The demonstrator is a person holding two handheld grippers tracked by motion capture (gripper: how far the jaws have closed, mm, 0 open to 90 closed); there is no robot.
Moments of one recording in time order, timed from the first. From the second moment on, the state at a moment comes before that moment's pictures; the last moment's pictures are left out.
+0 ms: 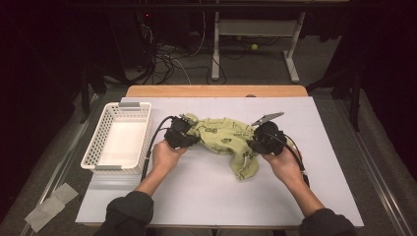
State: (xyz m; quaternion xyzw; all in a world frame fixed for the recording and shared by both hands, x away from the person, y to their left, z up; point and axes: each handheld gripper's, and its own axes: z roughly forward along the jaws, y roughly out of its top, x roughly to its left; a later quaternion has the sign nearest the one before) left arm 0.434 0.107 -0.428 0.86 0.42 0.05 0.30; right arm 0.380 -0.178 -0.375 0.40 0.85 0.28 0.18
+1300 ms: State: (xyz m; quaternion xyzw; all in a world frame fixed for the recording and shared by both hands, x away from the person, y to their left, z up) left arm 0.424 0.065 -0.445 0.88 0.39 0.06 0.27; right arm 0.417 -0.173 -0.409 0.44 0.85 0.25 0.15
